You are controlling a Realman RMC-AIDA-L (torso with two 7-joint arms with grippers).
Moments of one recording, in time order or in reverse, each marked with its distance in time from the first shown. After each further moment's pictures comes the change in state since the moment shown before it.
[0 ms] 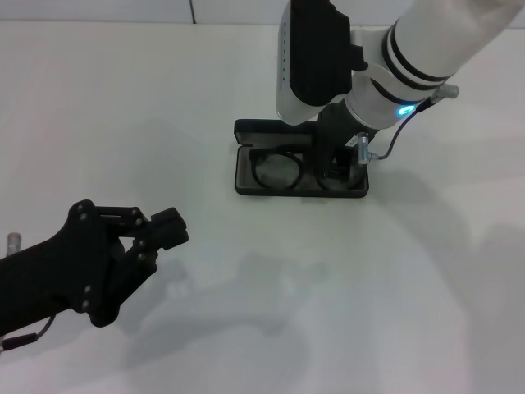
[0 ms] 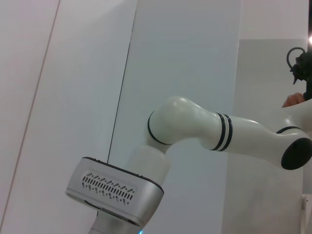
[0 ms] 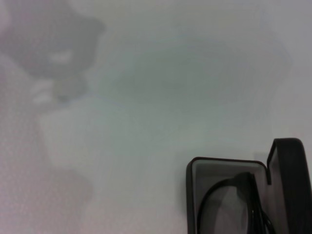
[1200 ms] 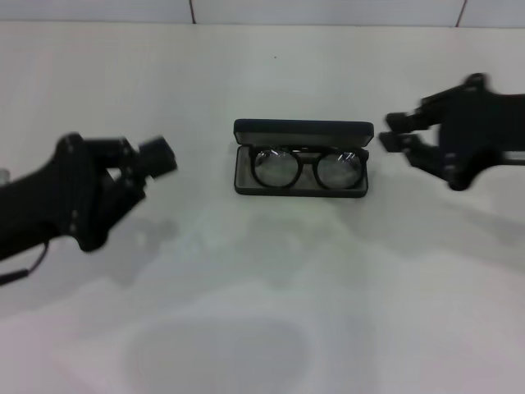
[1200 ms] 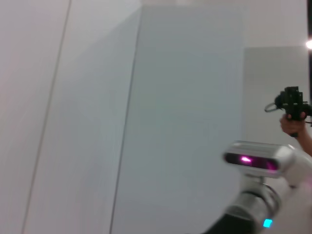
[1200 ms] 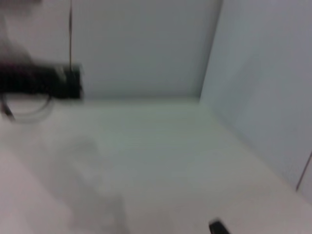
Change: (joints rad) left arm -0.100 0.024 -0.087 0.012 -0.010 -0.015 -0.082; right arm -0.924 -0.010 0.384 -0.946 0.404 -0.177 -0.170
